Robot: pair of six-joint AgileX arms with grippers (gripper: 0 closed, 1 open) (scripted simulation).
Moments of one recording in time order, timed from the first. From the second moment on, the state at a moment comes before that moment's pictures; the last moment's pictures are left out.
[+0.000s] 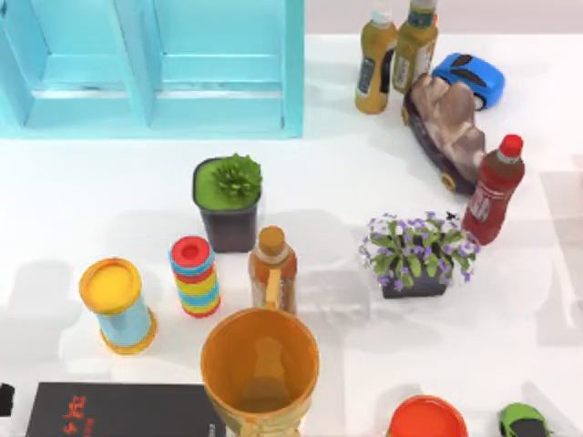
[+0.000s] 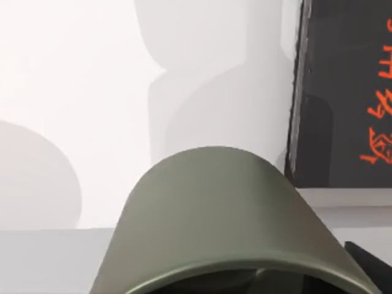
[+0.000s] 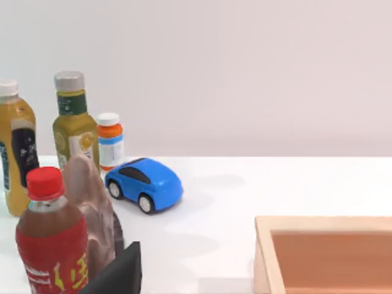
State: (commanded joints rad) left arm 0.01 0.90 0.75 -1.37 0.05 0.02; right arm 0.00 0.00 0.00 0.00 0.00 0.00
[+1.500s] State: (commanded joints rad) left arm 0.07 0.93 0.50 -1.09 0.06 0.08; right arm 0.00 0.00 0.00 0.00 0.00 0.00
